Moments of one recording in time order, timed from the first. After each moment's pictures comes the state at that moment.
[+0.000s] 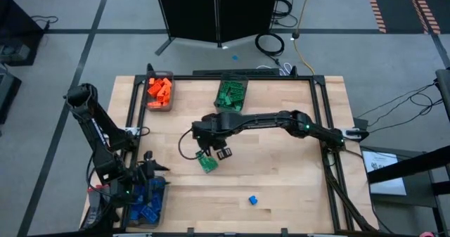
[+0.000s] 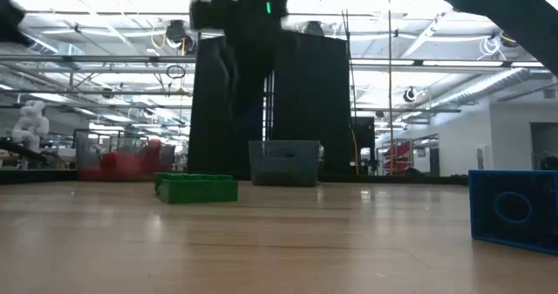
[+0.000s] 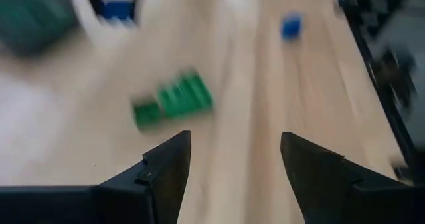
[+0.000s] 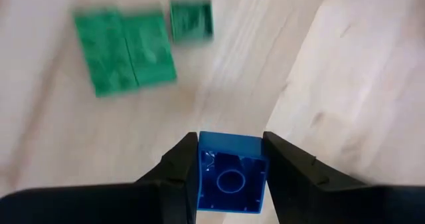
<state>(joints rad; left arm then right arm) -1.13 1.16 0.64 -0.55 -0.91 -1.06 0.04 2.38 2.33 -1.21 0.08 -0.39</state>
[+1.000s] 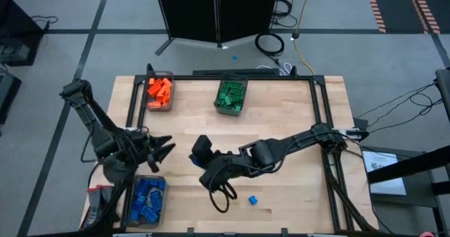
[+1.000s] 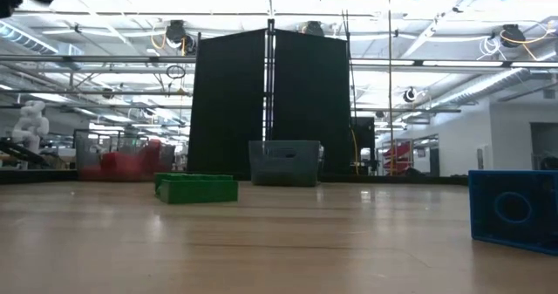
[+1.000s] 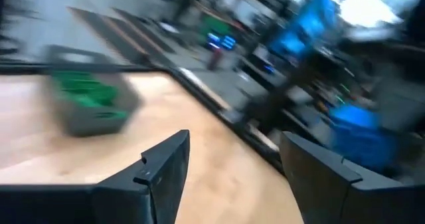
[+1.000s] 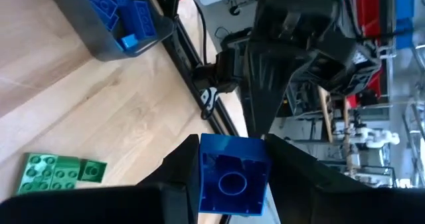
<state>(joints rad) -0.93 0.93 0.65 -0.11 -1.35 -0.98 0.37 2.14 2.34 -0.76 0.51 -0.90</state>
